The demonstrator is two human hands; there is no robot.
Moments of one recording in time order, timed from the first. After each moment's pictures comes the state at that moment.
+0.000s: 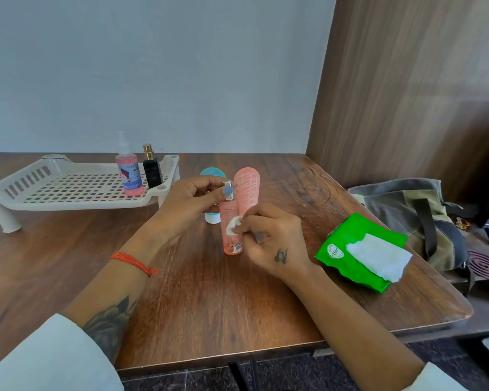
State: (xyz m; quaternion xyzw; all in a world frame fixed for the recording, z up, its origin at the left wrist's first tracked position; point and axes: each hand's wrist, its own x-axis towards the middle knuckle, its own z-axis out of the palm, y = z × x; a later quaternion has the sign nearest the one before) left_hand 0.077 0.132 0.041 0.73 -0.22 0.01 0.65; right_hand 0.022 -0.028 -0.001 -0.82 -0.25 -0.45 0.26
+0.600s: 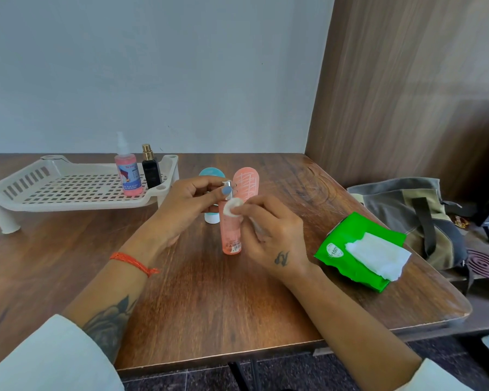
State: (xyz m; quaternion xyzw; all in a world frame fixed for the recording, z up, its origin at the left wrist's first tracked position) left_hand 0.078 0.131 0.041 0.73 -0.22 0.01 0.65; right_hand 0.019 -0.025 0.001 -0.80 -0.24 -0.49 0.25
